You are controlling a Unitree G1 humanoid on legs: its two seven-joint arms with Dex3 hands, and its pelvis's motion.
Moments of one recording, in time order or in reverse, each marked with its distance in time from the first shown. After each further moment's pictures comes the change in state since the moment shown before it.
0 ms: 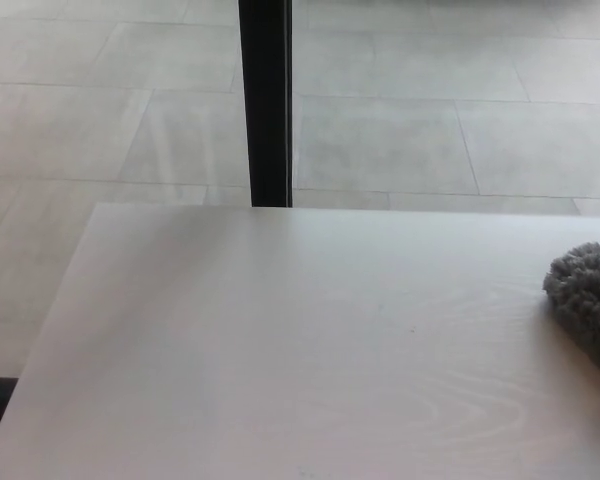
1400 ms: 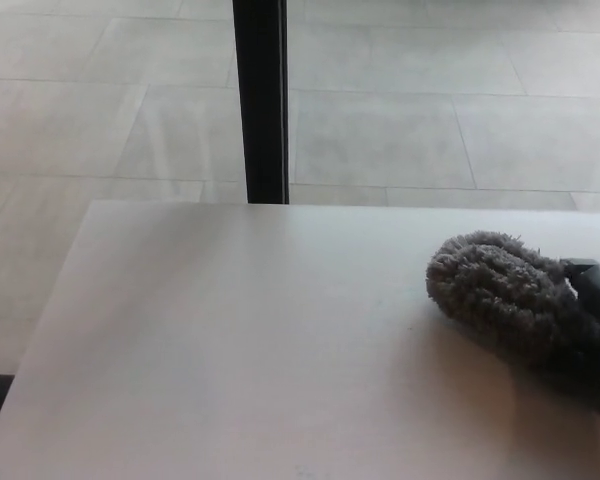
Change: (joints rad) left_arm -0.014 0.006 -0.011 0.000 -0.009 0.000 -0.003; right_arm -0.115 -0.022 0.234 -0.301 -0.016 -0.037 0.440
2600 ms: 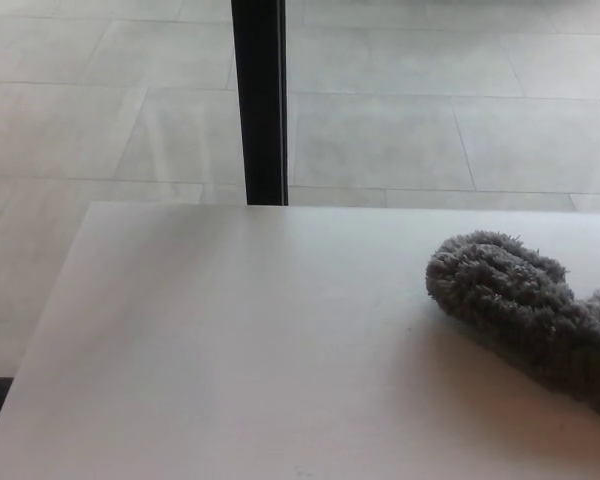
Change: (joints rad) left_arm 0.017 -0.001 0.001 0.002 0.000 0.000 0.000; right_arm 0.687 -0.229 -0.989 -0.665 0.272 -0.039 0.168
